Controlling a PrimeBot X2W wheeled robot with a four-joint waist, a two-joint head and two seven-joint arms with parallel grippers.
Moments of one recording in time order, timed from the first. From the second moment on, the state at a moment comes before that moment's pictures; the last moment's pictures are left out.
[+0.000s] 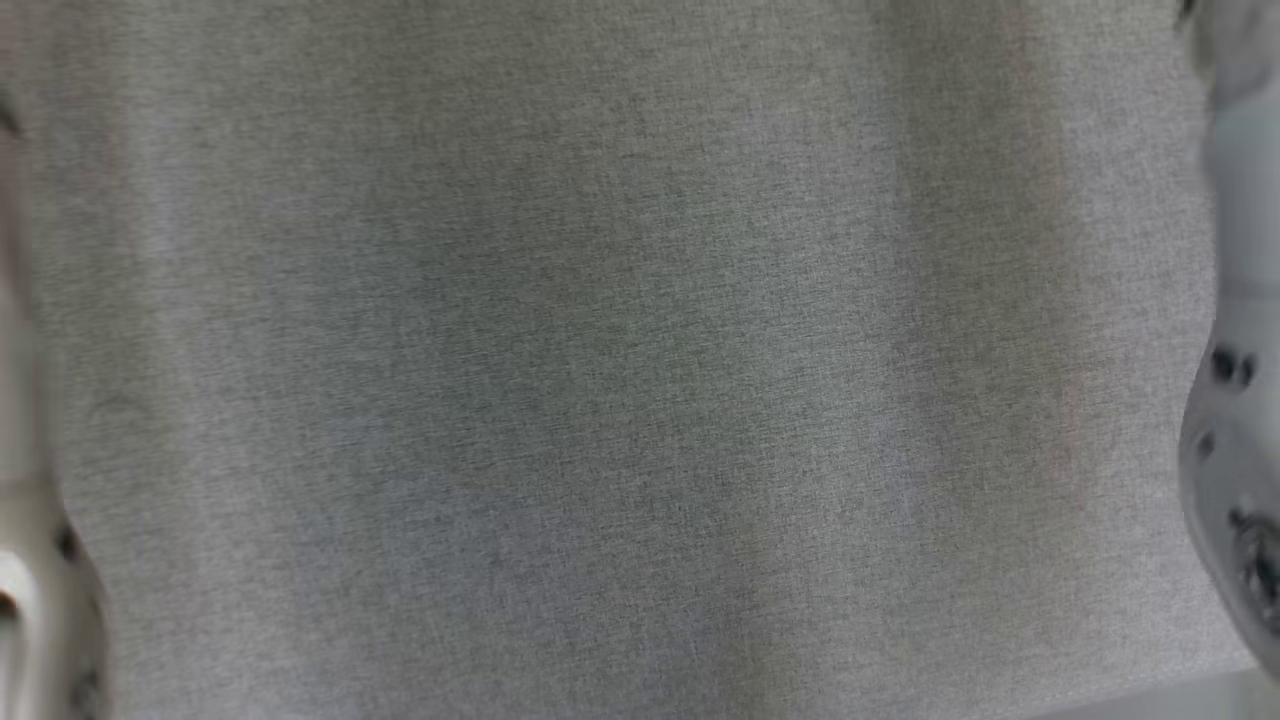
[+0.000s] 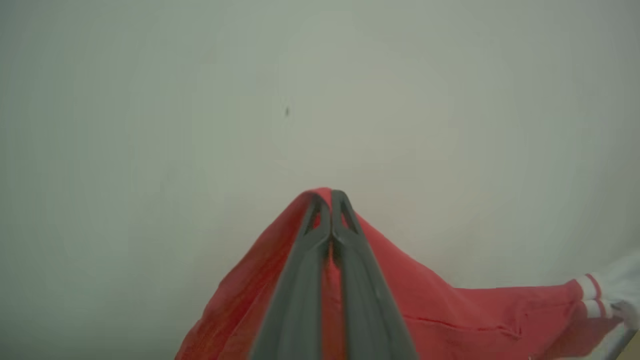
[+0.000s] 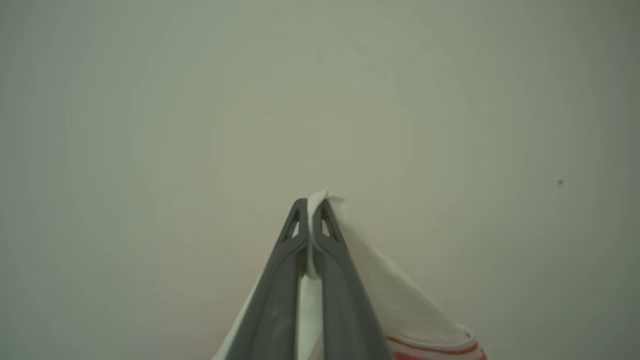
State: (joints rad) left arm -1.32 0.24 -0.03 0.49 -0.61 -0.12 -0.25; right arm -1.59 -0.06 0.06 0.70 0.50 0.13 -0.25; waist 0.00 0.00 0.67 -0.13
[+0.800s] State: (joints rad) left arm -0.46 0.27 -0.20 0.35 -0.83 -0.12 -0.26; right arm -0.64 -0.43 0.29 0.21 0.60 0.13 0.45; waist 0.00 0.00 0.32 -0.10
